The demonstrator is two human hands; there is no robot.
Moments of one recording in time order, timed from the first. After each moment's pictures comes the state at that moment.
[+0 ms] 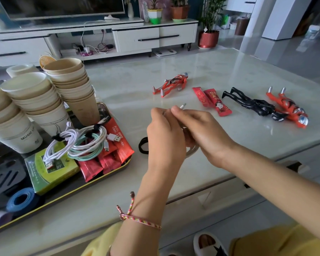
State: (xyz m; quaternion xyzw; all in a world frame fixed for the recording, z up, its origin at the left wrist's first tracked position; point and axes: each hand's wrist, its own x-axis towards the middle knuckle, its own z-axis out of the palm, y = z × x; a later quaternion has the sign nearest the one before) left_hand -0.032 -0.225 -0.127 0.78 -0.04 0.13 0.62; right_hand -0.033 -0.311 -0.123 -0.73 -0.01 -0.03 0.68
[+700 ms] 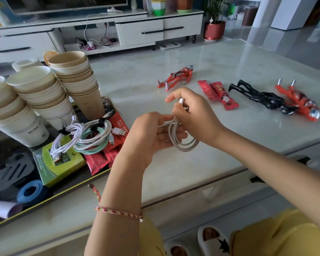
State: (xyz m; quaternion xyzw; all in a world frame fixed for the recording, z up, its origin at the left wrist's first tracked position) left_hand -0.021 -0.185 -0.108 0.62 0.05 -0.20 0.75; right_hand -0.004 -0.310 -0.131 -0.83 -0.13 -0.17 0.52
